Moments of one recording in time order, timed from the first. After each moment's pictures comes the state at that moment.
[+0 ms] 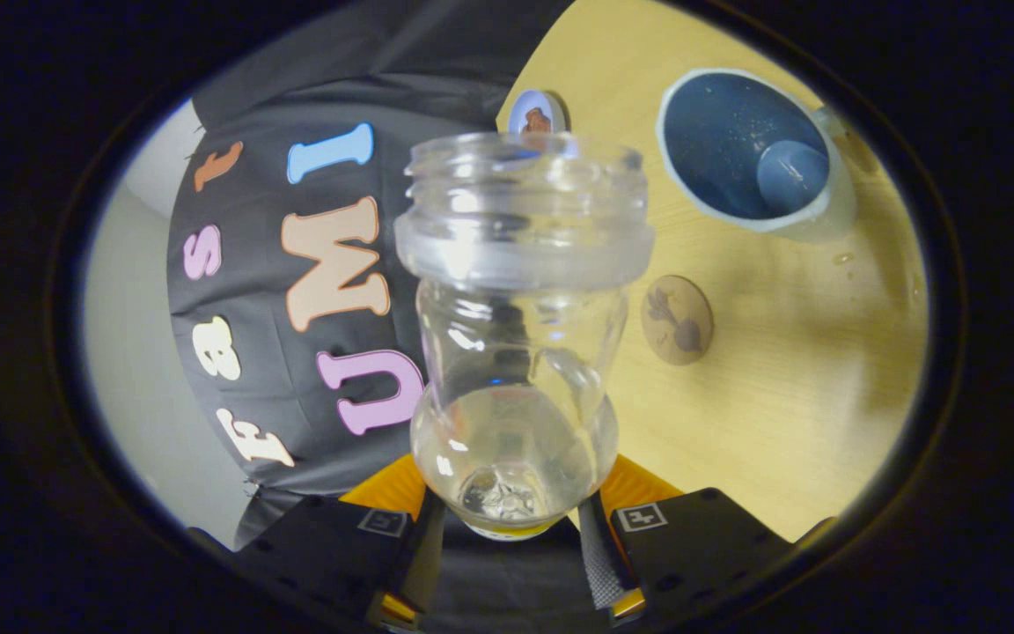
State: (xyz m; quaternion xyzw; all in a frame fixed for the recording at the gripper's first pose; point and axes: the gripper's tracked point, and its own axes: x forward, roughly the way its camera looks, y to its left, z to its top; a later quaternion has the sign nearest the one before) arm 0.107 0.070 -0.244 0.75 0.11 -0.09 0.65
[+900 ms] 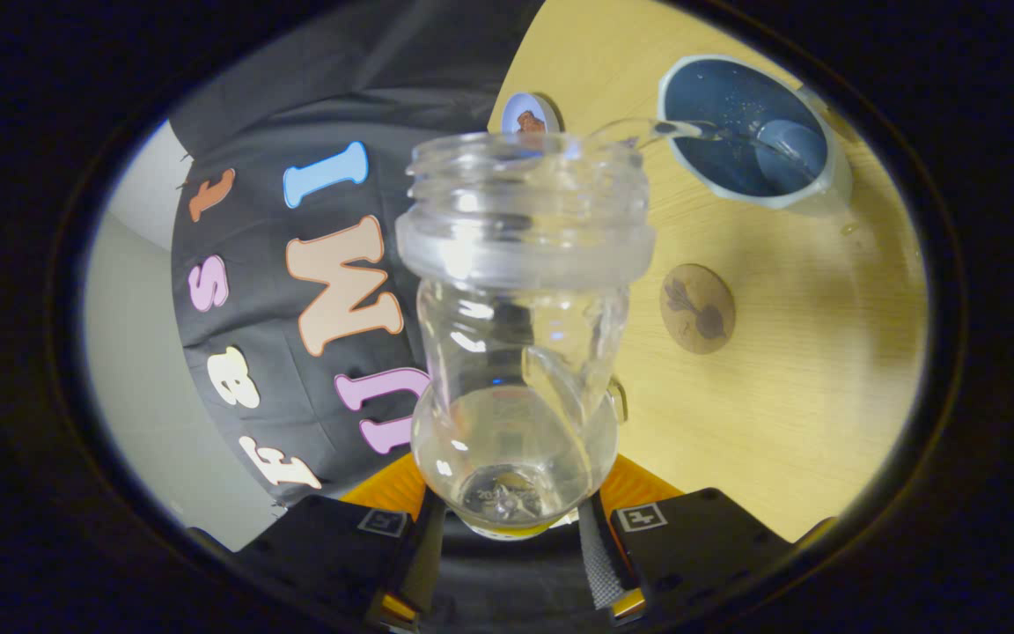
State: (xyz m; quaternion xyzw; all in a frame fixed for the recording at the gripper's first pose) arm 0.117 0.066 -0.229 0.78 0.08 -0.09 0.62
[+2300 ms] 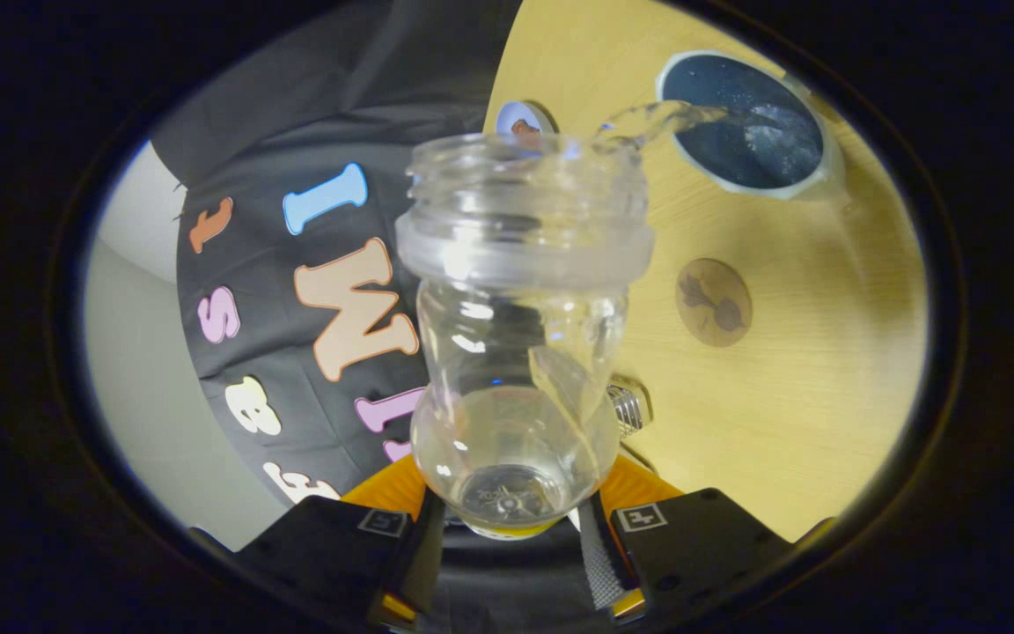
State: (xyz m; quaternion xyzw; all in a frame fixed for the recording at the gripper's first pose) arm 0.120 0.051 -0.211 0.80 0.05 -0.09 0.58
